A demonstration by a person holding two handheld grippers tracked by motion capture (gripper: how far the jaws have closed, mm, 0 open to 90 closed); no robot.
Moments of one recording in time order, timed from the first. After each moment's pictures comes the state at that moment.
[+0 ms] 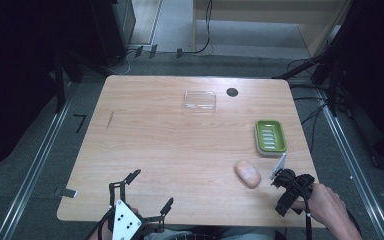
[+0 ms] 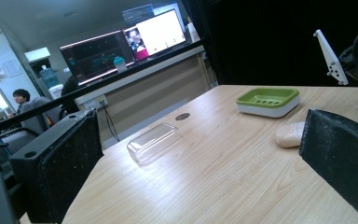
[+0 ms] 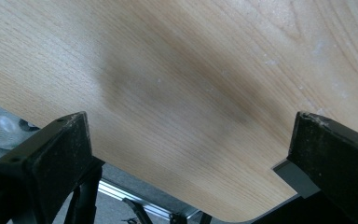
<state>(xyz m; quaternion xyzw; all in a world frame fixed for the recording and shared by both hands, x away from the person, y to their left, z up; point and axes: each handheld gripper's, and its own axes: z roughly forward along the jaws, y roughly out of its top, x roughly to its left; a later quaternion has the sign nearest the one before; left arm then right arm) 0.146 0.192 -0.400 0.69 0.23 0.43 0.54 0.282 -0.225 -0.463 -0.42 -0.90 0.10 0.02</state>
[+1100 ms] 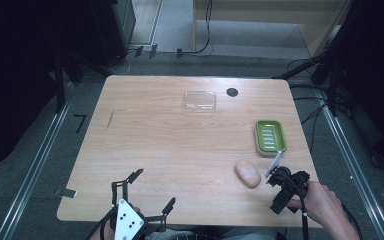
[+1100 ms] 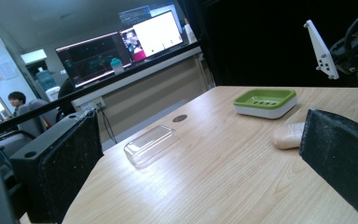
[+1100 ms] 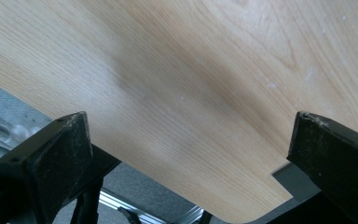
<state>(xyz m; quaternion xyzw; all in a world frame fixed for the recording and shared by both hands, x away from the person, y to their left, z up) 0.148 0.189 -0.401 0.69 0.22 0.43 0.54 0.280 -0.207 -0.446 -0.41 -0.91 0.07 0.01</state>
